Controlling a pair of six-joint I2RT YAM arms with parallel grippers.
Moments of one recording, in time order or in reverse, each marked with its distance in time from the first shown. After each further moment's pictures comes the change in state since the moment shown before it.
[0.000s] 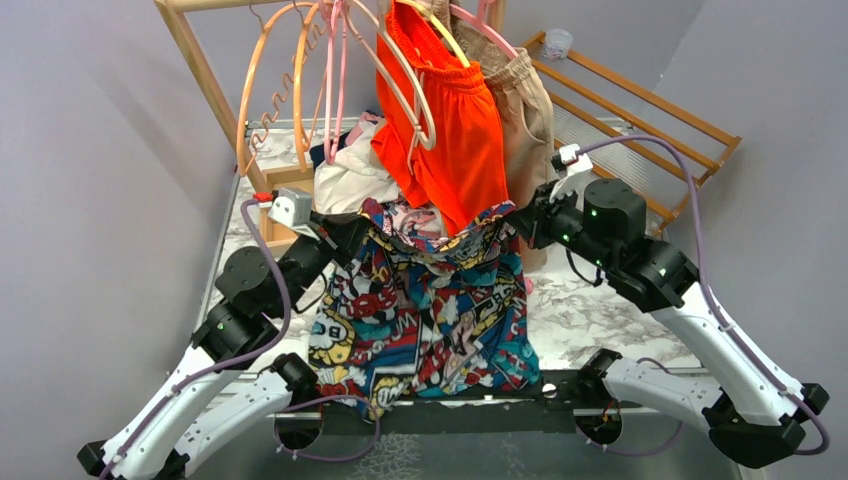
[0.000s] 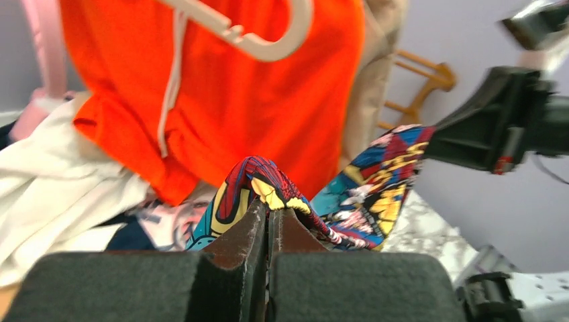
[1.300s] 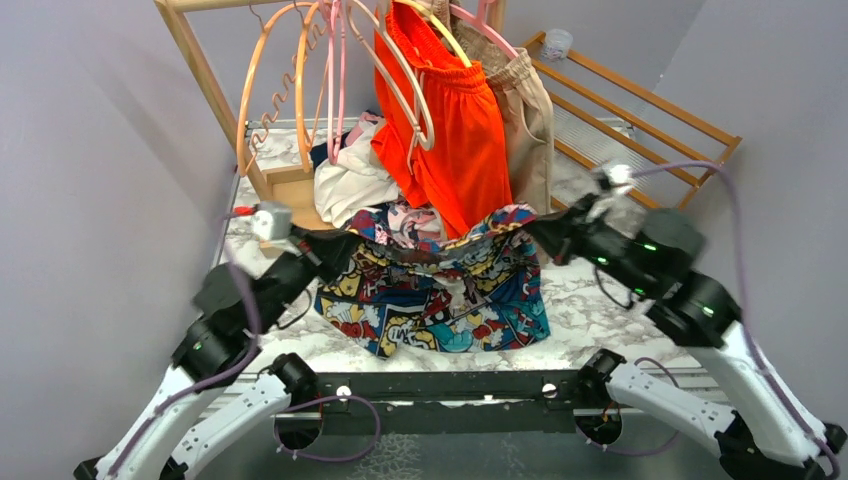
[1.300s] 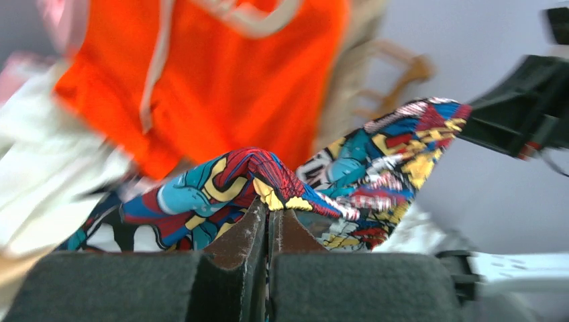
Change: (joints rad) left arm 0.000 -0.061 -0.031 -0.198 -0.061 -0.074; right arm 0.000 -0.145 -0.114 0.047 -0.035 0.020
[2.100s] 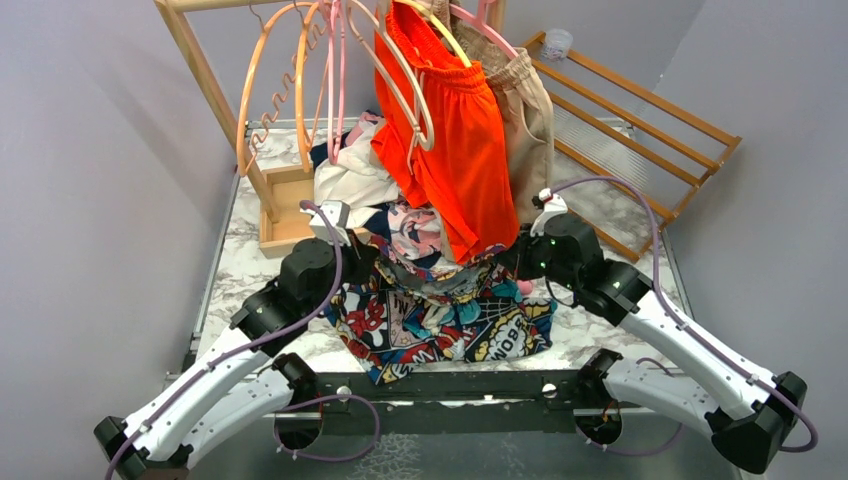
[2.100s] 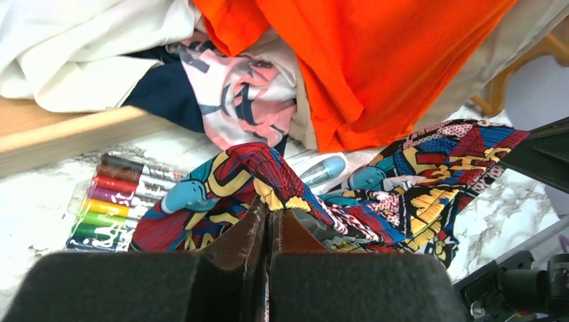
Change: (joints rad) left arm 0.000 0.172 -0.148 -0.039 -0.104 -0.099; right arm 0.000 0.121 -0.277 0.047 0.089 0.202
